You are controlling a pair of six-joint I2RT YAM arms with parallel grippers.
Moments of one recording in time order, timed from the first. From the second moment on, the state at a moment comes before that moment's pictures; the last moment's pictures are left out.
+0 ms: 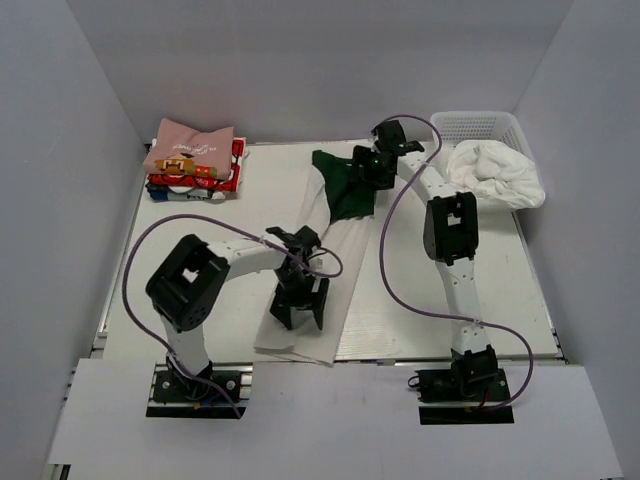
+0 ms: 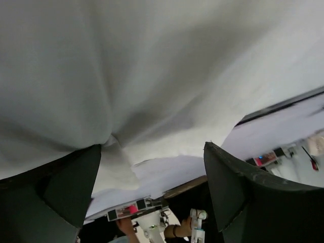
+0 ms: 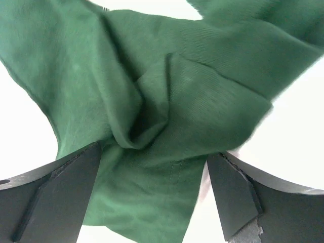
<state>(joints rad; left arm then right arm) -0.73 1.78 1.04 -0.85 0.37 -0.51 0.29 2.48 2.18 -0.71 -0.21 0.33</state>
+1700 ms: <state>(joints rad) -0.89 1.37 0.59 -0.31 0.26 -0.77 0.74 1.23 0.45 -0.34 -0.41 0.74</state>
